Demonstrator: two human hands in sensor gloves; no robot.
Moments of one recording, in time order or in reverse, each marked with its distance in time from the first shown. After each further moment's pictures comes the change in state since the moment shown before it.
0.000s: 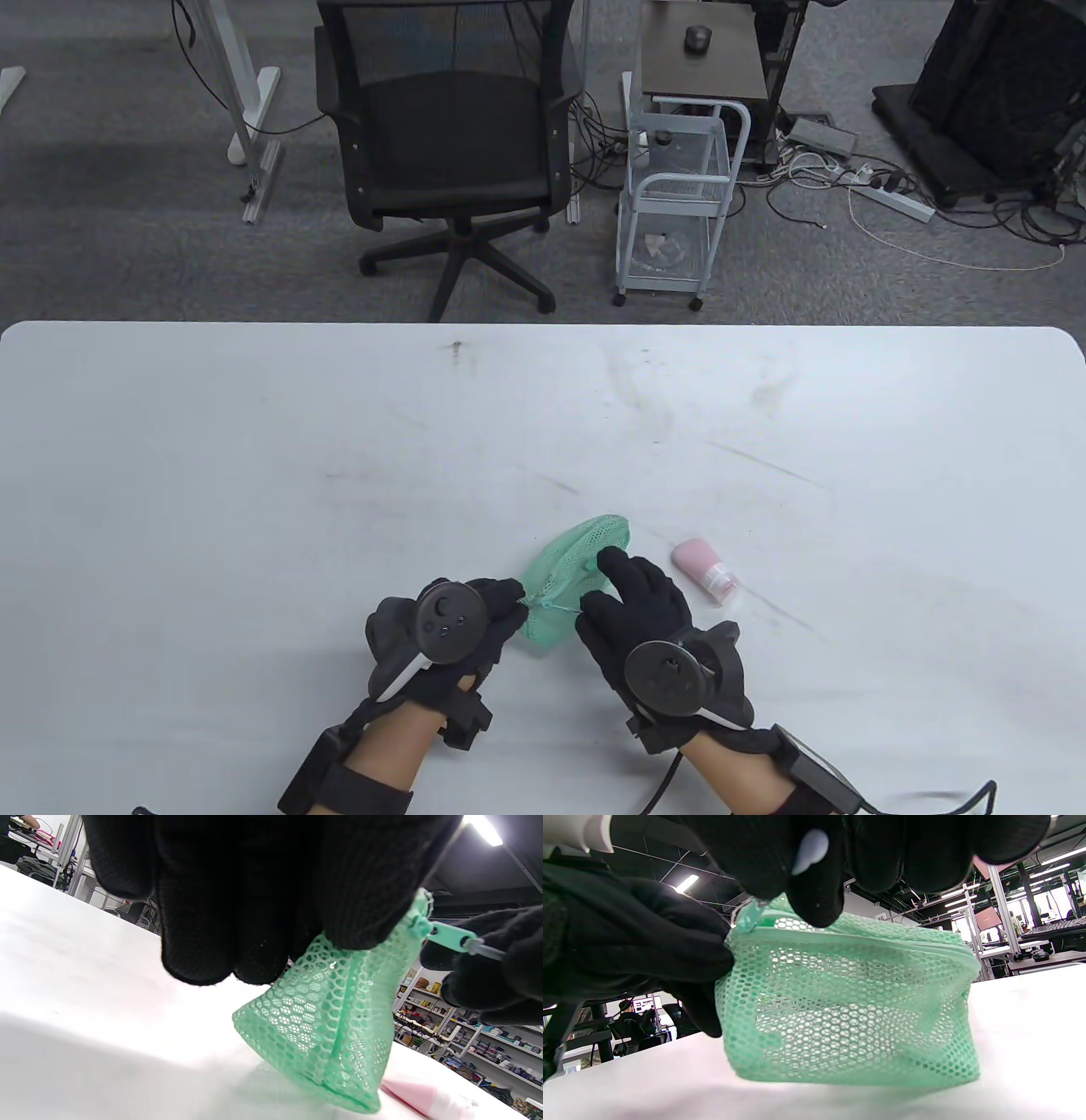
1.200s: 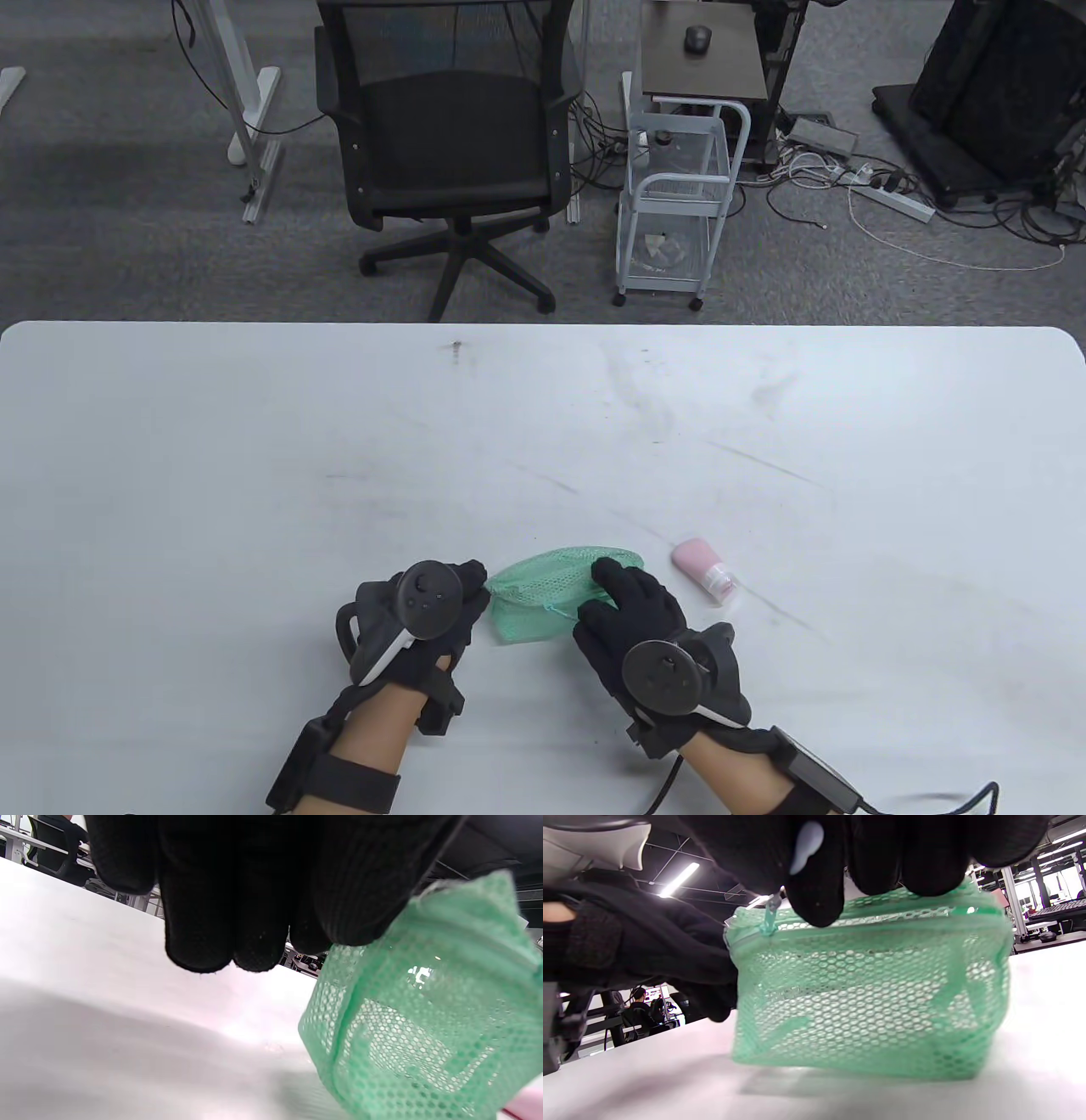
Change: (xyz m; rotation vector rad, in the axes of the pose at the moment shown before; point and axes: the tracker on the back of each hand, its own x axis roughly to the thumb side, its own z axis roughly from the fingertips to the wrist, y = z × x) left_hand -0.030 0.006 -0.009 -0.020 0.149 -0.092; right_hand -0.003 0.012 0.002 0.062 -0.013 -0.010
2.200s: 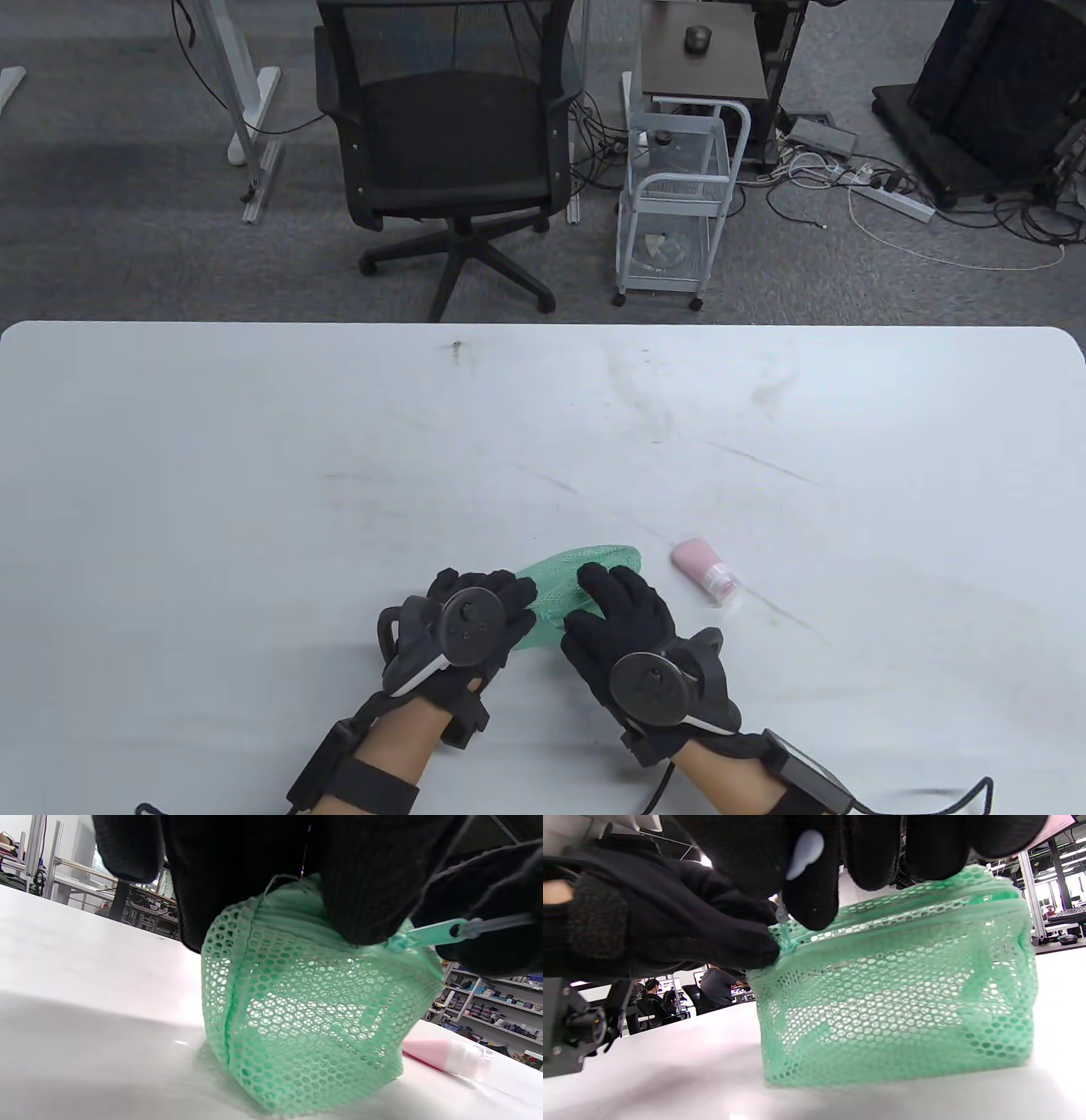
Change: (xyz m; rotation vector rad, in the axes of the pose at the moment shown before) left_hand 0.034 -0.021 0.007 -0.009 -0.210 -0.029; right_hand 0.010 0.005 0.002 0.008 -0.041 0.014
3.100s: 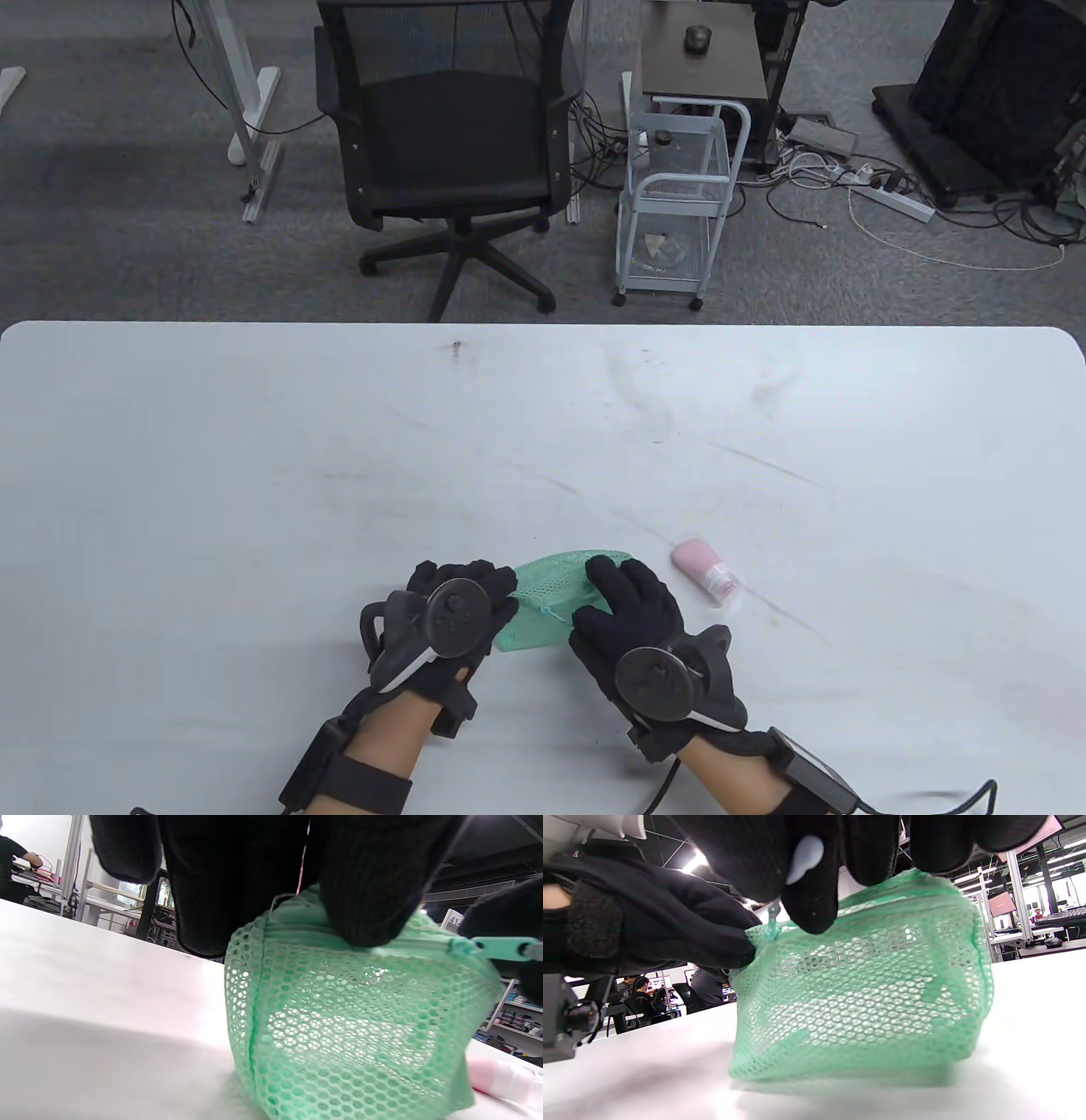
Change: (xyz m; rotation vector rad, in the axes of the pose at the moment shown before) left_hand -0.014 0.009 -0.001 0.043 0.066 -0.038; right_hand -0.006 -0.005 0.000 -0.001 0.024 0.017
